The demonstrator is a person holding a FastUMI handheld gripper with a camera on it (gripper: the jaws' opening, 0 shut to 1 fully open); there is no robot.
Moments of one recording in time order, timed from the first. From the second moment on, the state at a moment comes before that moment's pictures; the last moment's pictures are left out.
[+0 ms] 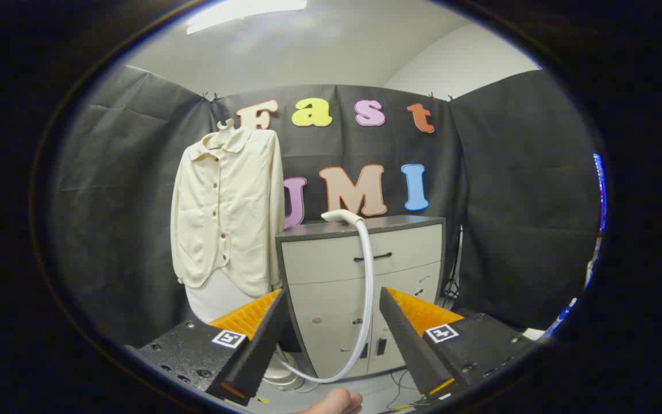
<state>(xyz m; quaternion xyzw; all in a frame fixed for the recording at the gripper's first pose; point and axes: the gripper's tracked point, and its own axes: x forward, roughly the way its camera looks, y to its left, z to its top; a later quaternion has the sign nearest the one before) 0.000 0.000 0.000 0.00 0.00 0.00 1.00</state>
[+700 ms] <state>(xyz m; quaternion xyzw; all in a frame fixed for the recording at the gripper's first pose) 0.004 0.015 -0.004 0.01 0.01 0.01 1.00</state>
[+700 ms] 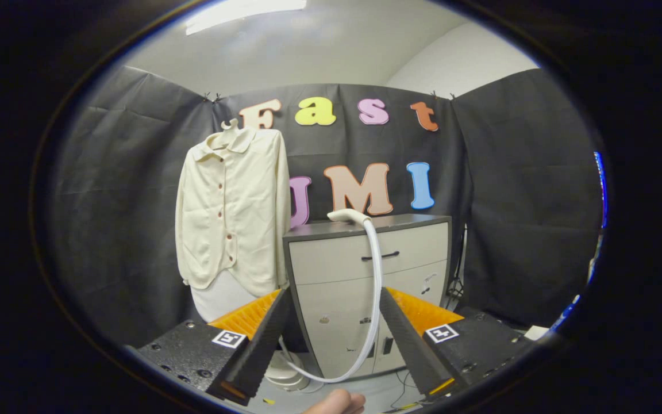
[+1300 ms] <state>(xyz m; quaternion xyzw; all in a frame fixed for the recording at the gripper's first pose) 0.048 0.013 -0.001 0.01 0.02 0.00 1.00</state>
